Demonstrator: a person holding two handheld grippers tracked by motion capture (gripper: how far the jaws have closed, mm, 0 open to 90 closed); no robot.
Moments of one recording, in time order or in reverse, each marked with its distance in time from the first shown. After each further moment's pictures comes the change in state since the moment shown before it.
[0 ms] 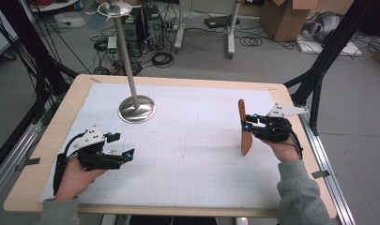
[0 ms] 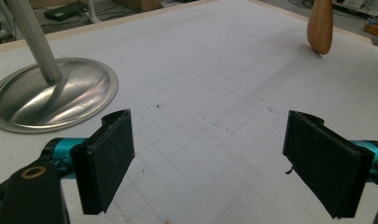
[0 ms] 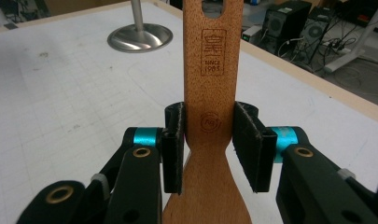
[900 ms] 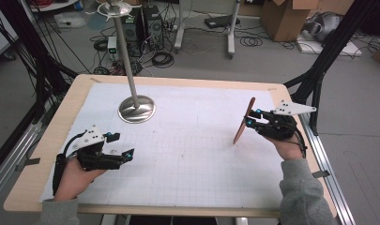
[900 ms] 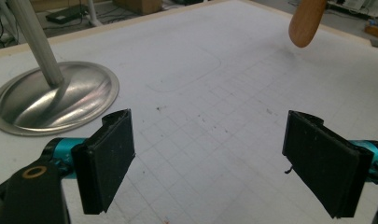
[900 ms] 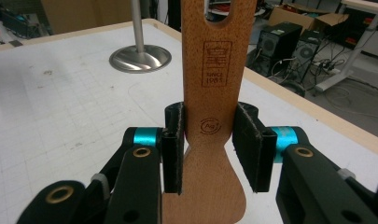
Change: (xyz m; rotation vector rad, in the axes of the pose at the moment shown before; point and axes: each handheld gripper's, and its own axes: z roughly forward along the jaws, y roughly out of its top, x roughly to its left) left arm -0.001 0.003 -0.006 -0.017 0.003 0.006; right arm 0.002 0.014 -0.012 -0.062 -0.013 -0.026
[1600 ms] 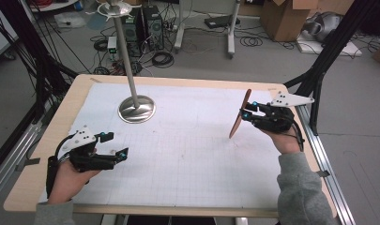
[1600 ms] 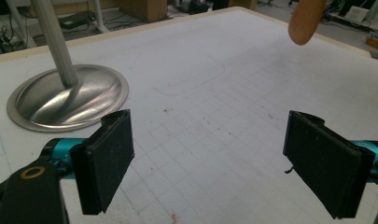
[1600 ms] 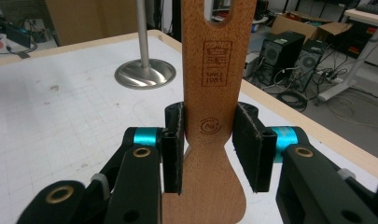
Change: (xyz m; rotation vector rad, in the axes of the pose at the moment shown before) left arm 0.002 -0.003 -0.010 -0.012 0.011 -0.013; right arm 0.004 0.029 0.007 -0.017 0.013 -0.016
